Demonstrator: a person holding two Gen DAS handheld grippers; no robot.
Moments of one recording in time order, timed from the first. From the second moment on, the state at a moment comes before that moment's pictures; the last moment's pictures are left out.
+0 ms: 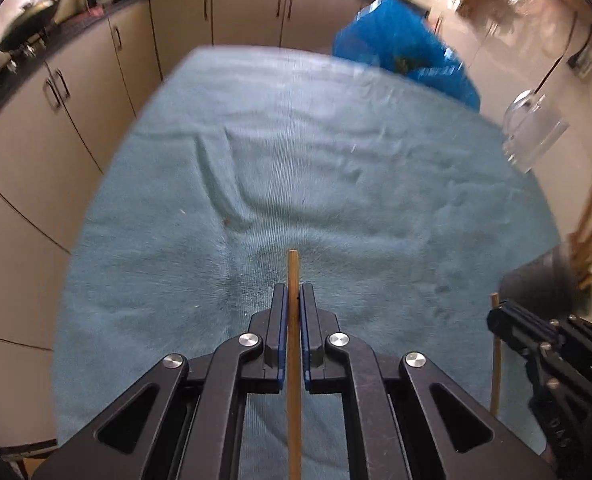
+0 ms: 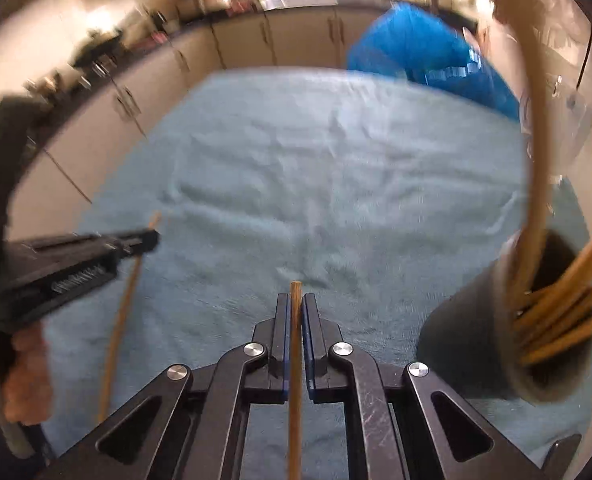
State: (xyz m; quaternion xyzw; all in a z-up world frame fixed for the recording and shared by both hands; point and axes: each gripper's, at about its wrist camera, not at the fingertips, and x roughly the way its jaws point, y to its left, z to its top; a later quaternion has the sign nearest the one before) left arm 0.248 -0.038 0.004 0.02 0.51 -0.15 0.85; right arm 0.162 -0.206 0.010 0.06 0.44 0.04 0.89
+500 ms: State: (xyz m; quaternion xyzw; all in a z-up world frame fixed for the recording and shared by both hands) left arm 0.118 -0.037 0.128 0.00 0.35 -0.19 0.92; right arm 0.024 -0.228 0.098 0.09 0.21 0.05 0.97
